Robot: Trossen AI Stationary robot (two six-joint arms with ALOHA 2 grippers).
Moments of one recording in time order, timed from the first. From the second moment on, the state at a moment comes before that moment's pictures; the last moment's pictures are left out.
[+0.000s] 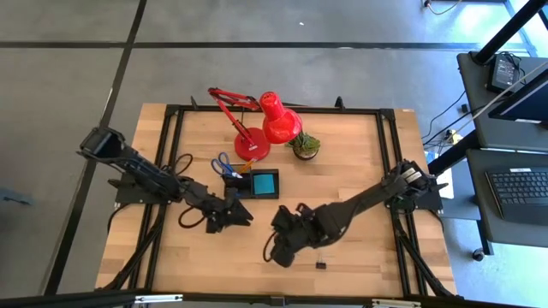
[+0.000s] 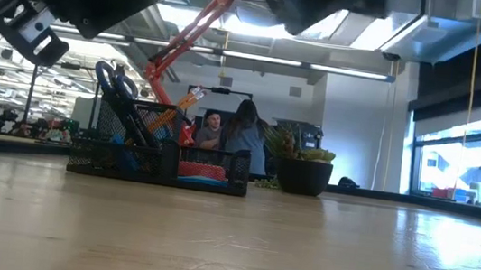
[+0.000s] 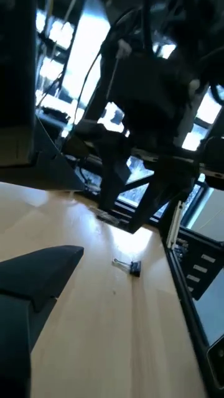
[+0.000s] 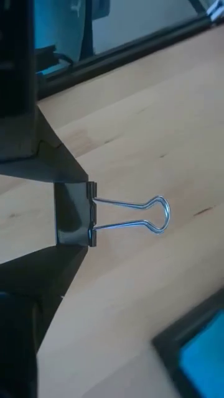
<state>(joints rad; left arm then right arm) -0.37 1.36 0.37 0.87 -0.06 1.08 0.47 2.01 1.79 -0.89 0.25 0.95</state>
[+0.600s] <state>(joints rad) -0.37 1.42 0.43 0.86 -0.06 1.15 0.39 2.01 1.79 -0.76 0.16 0.80</state>
